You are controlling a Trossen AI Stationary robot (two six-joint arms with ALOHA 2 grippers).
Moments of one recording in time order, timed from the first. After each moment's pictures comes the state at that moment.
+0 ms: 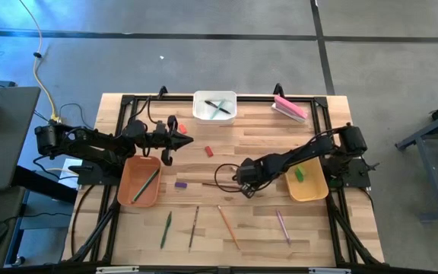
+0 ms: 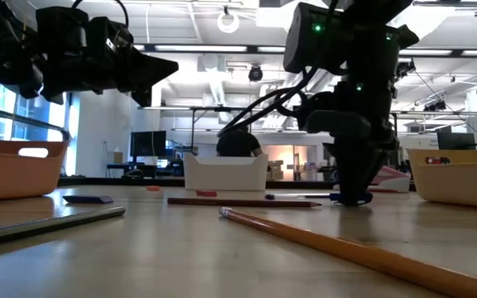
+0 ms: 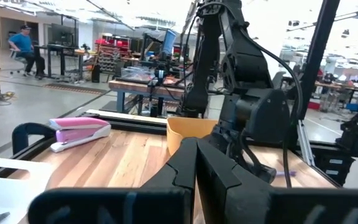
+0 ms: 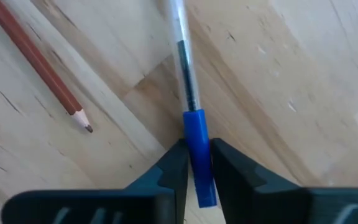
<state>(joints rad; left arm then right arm) 0.52 1.27 0.16 1.22 0.41 -0.17 0.17 1.82 1.05 -0.65 0.10 0.85</state>
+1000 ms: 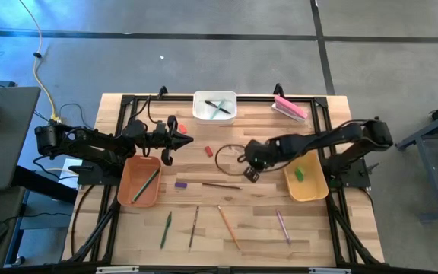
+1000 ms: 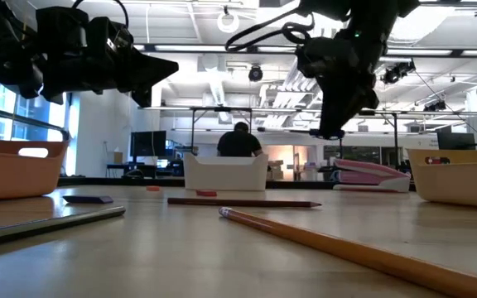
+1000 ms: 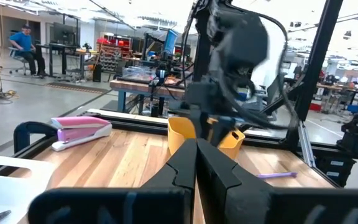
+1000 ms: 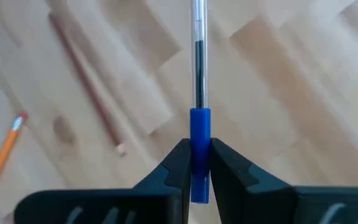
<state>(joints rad) 0.52 1.27 0.16 1.22 0.40 -0.17 0.04 1.53 1.05 -0.67 0.13 0.65</state>
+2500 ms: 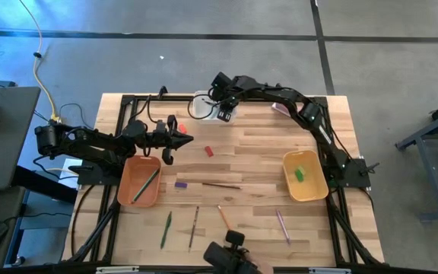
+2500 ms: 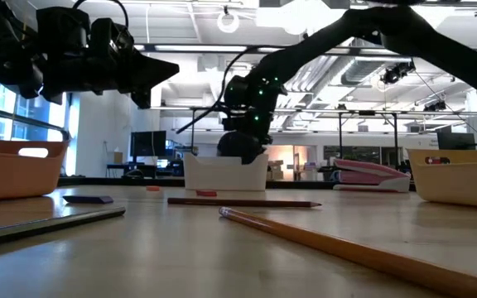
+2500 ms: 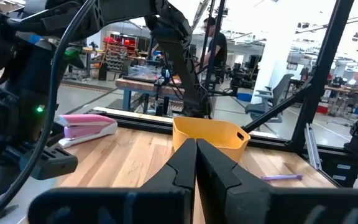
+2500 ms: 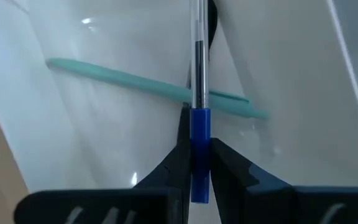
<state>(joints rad) 0.52 1.27 0.16 1.22 0.38 -0.18 -0.56 2.36 2.04 -0.85 0.05 -0.26</state>
